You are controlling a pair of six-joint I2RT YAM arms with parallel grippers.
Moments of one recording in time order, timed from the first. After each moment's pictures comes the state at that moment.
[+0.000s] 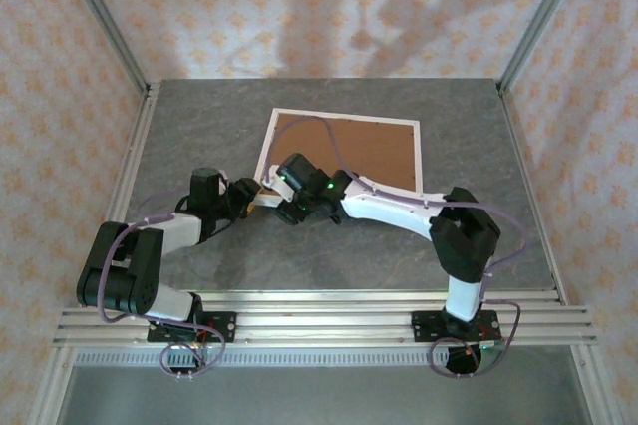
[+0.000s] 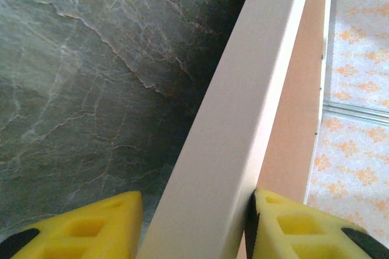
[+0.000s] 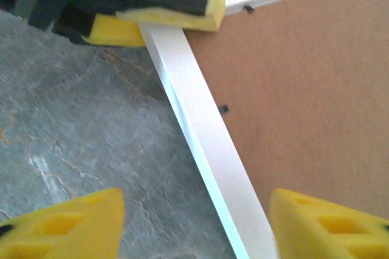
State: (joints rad) left arm -0.09 1.43 0.45 0.30 0.44 -1.20; right arm 0.97 1.80 1.34 -0.47 0.06 -0.13
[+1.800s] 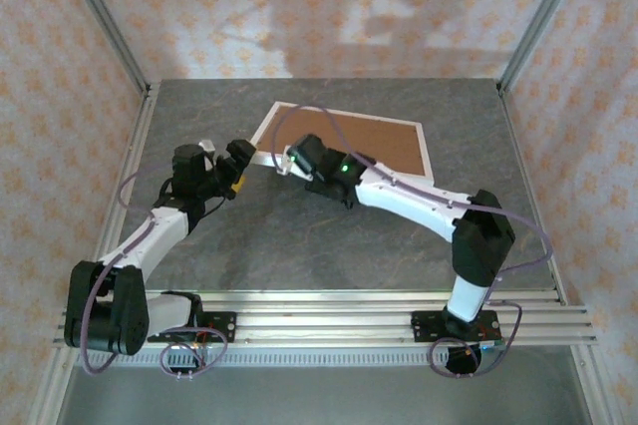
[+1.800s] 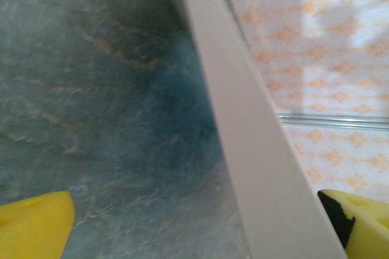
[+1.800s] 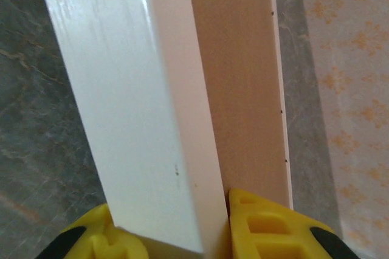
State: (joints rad) left arm -0.04 1.21 0.64 0.08 0.42 -1.13; right arm 0.90 1.74 1.53 -0.72 0.45 -0.54
